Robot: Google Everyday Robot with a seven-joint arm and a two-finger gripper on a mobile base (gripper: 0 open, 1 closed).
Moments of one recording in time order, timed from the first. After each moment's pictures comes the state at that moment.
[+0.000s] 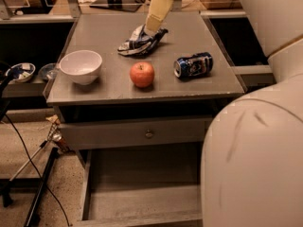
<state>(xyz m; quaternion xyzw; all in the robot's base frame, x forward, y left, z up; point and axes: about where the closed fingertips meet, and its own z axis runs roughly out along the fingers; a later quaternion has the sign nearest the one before) 0.687 -0.030 1.019 -0.59 0.77 0.00 0.25</state>
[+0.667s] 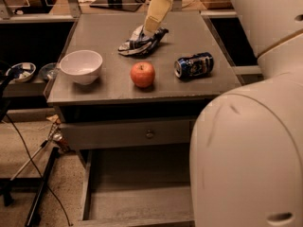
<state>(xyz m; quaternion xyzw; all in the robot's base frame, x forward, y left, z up) 0.702 -0.028 1.007 -0.58 0.77 0.01 0.25</state>
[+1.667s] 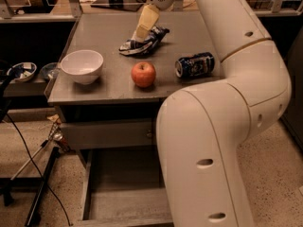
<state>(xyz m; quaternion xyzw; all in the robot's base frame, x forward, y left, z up) 0.762 -0.005 0.957 -0.57 0.78 0.04 0.26</state>
